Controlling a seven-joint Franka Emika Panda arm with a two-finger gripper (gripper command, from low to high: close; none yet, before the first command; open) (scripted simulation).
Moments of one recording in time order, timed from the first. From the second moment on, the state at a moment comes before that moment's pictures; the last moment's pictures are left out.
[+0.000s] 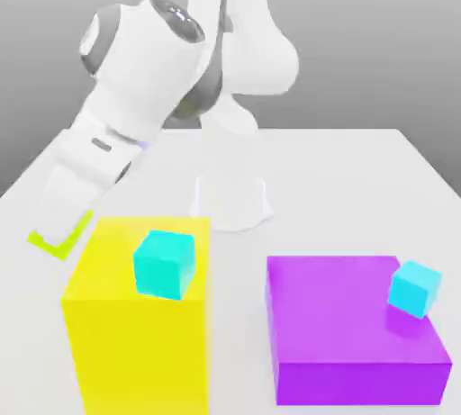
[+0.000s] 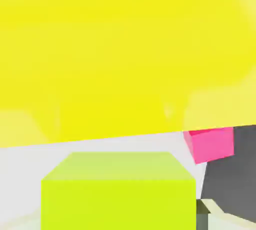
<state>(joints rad) -0.23 -0.22 -0.01 -2.59 -1.08 2.49 -0.41</state>
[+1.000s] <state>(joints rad) 0.25 -0.10 0.36 -2.51 0.05 2.43 0.41</state>
